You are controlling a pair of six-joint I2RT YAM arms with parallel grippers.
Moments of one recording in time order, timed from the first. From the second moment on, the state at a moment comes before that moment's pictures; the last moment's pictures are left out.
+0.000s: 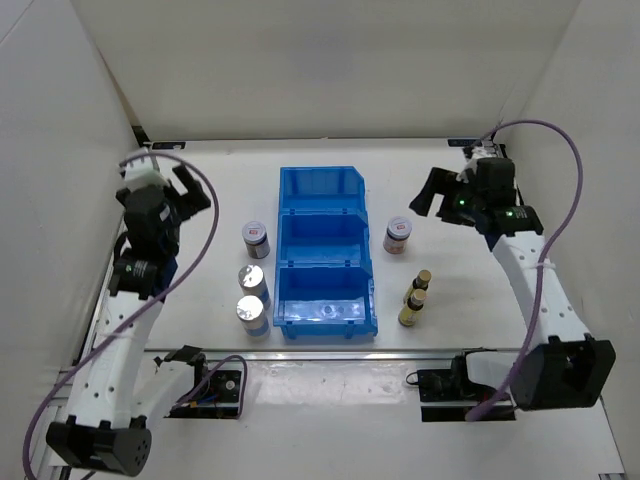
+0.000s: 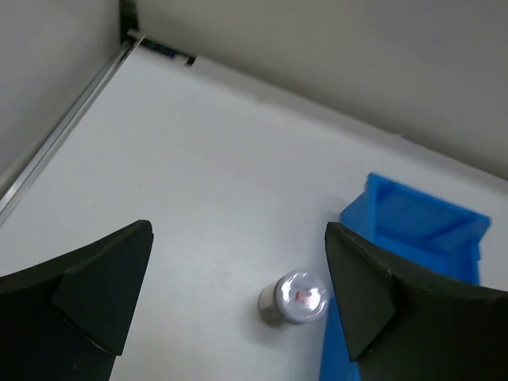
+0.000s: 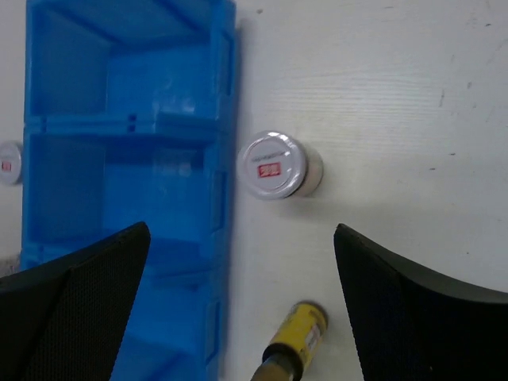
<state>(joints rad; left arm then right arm) -0.13 0.91 1.07 -0.31 -0.34 -0.30 0.06 1.22 1.14 -0.56 -0.29 0.32</state>
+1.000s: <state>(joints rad) -0.22 0.92 0.87 -0.27 -0.15 -0.38 0.28 1.64 1.51 -0.95 0.07 0.31</state>
